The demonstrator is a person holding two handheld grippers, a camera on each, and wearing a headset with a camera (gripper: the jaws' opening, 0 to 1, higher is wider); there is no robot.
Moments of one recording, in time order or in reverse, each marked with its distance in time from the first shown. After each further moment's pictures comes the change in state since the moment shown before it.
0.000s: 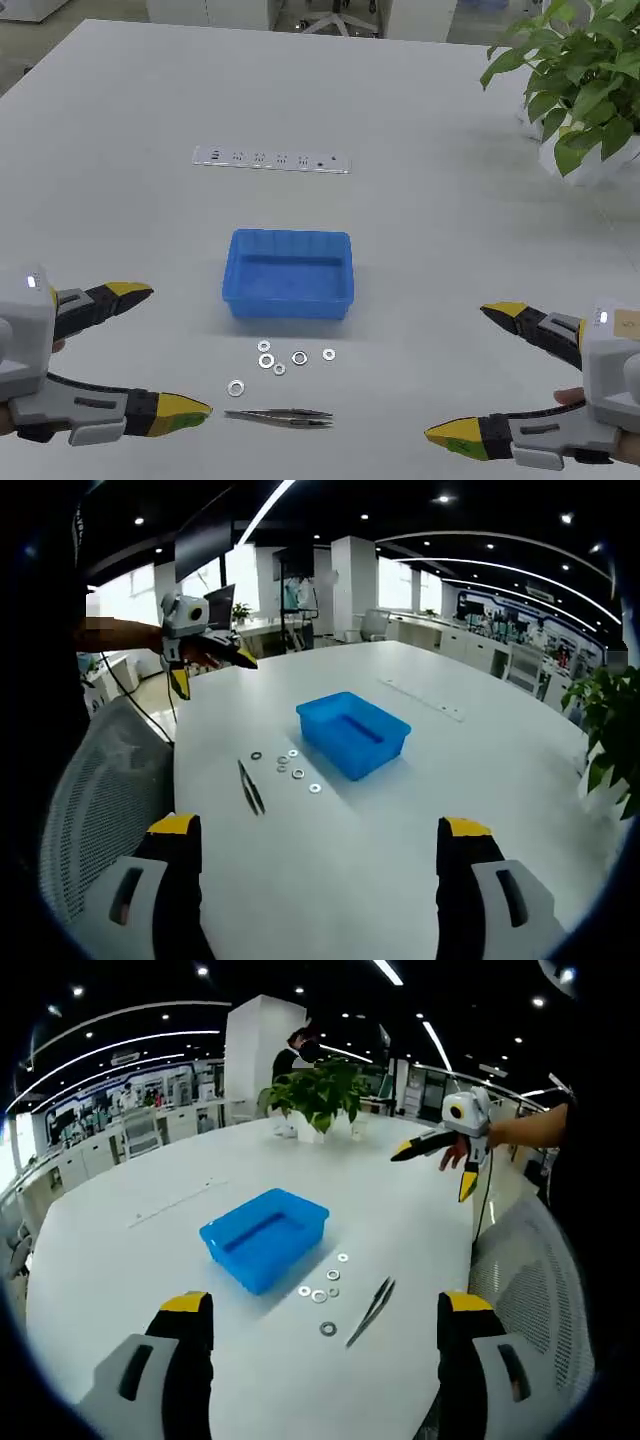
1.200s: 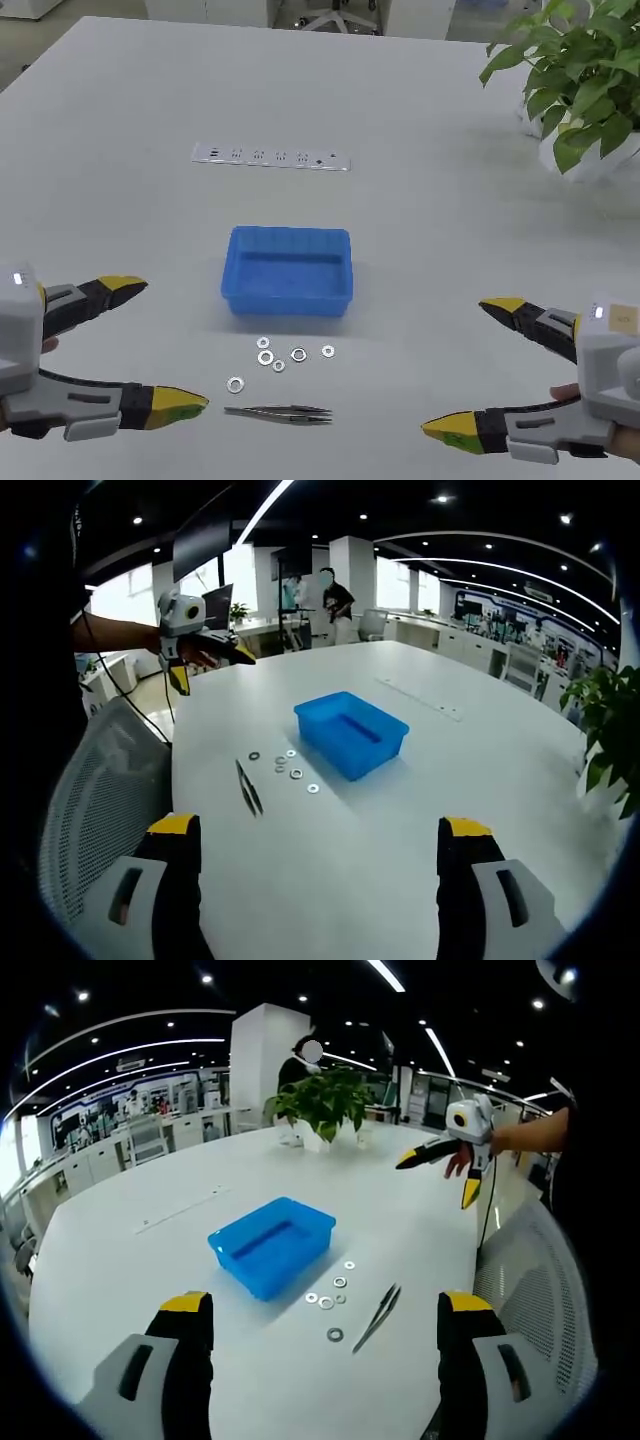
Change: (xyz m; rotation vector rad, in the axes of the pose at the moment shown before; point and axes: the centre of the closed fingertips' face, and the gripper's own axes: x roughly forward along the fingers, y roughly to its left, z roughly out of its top) left arm -0.001 0.002 0.000 0.018 0.003 0.009; right arm 0.000 -0.001 0.000 -0.004 0.002 -0.004
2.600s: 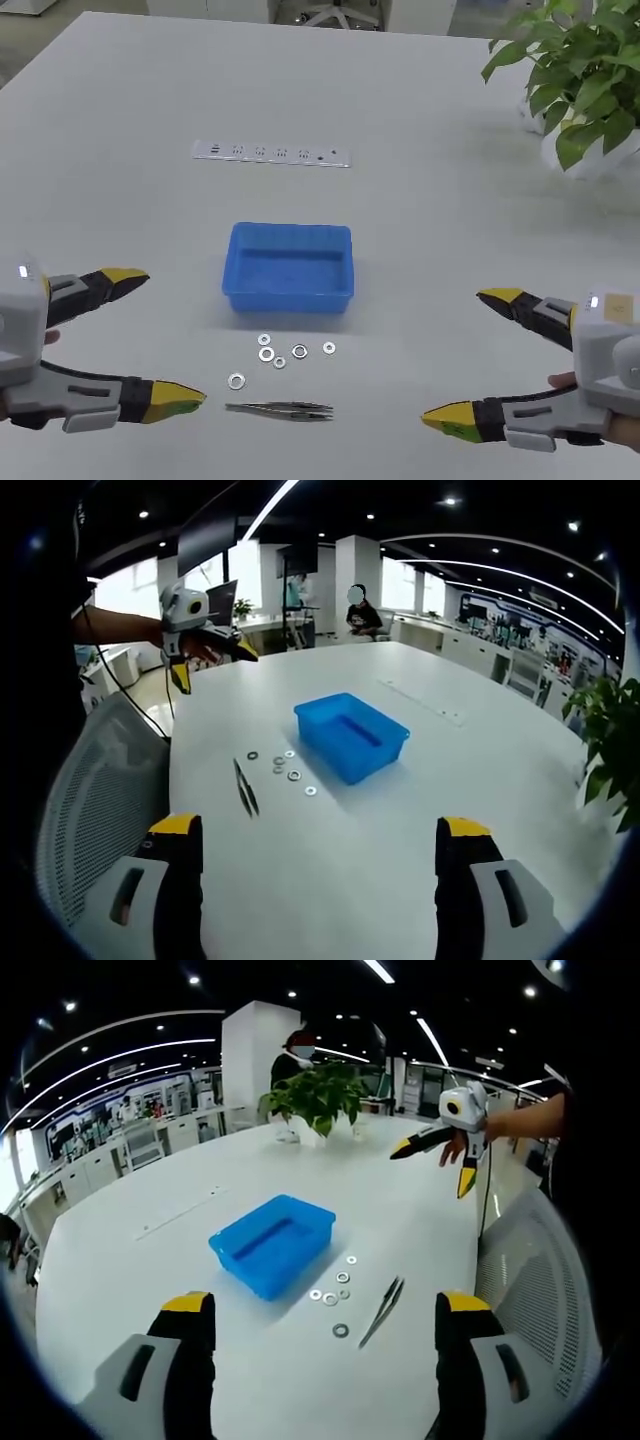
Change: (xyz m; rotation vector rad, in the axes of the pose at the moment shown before) left arm 0.000 0.001 -0.001 0.048 0.030 -0.007; right arm 0.005 -0.001 0.006 -0.037 0.009 0.009
